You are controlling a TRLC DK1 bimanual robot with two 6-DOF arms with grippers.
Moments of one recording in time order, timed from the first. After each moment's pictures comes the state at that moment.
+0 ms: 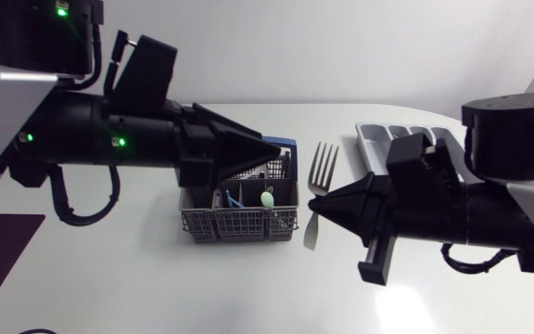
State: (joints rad) left arm -0.58 1.22 0.99 -0.20 0.62 -0.03; right arm 0.52 0.96 0.64 -0.20 -0.47 -0.25
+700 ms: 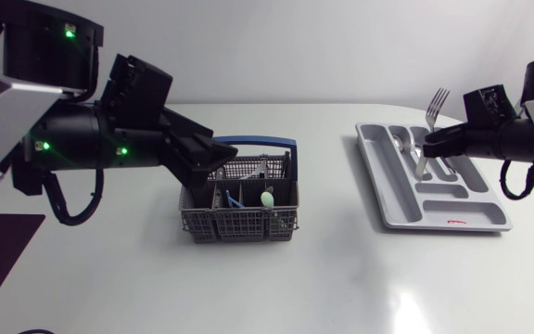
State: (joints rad) left arm -0.52 1.22 0.96 -0.28 0.27 0.16; right arm -0.20 1.45 0.93 -0.11 -0.31 -0.33
